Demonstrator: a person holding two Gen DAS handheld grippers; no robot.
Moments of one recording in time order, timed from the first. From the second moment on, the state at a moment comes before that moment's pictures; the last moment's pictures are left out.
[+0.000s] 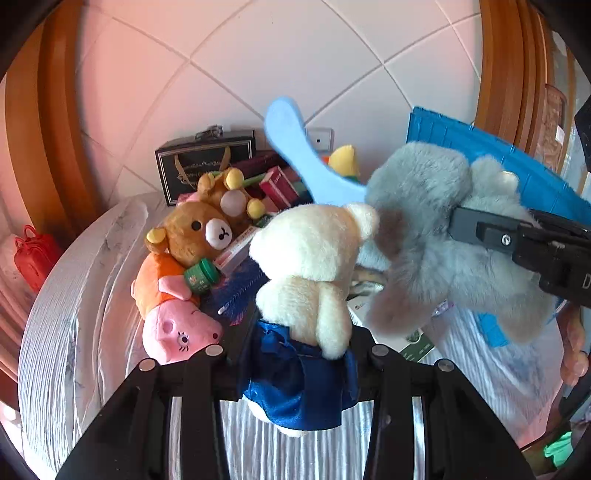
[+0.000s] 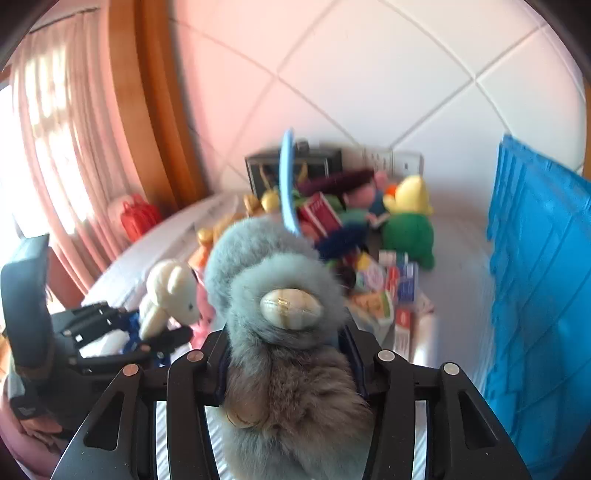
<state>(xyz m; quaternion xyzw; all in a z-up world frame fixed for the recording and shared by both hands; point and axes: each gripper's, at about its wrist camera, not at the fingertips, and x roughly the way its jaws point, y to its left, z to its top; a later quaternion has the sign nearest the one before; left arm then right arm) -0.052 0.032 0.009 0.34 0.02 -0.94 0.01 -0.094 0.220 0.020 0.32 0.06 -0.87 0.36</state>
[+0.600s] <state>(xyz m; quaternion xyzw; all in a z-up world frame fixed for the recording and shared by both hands) -0.027 0.043 -0.084 0.46 0.03 -0.89 0.03 -0.084 0.227 -0.059 0.45 0.13 -0.80 0.37</state>
